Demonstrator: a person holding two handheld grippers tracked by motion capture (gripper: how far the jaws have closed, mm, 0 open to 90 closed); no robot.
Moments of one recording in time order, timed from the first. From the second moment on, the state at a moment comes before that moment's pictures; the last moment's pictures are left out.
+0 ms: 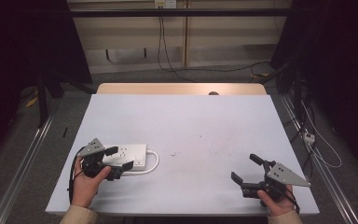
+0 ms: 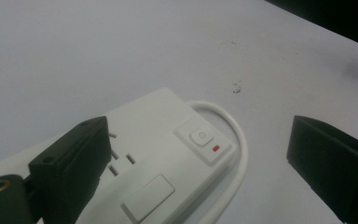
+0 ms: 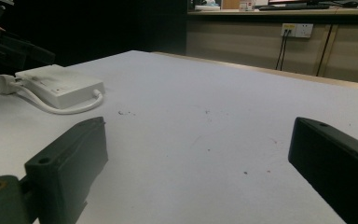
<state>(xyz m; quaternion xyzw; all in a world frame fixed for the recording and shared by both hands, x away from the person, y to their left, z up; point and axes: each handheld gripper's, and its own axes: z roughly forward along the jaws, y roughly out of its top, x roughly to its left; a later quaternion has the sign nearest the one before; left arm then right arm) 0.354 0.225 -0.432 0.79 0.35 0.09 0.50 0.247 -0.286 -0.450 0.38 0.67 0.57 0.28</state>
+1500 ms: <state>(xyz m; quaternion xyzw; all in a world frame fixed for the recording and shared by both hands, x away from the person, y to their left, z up) 0.352 0.262 -0.436 0.77 0.37 0.10 0.51 0.247 -0.286 -0.450 0.38 0.67 0.57 0.28</state>
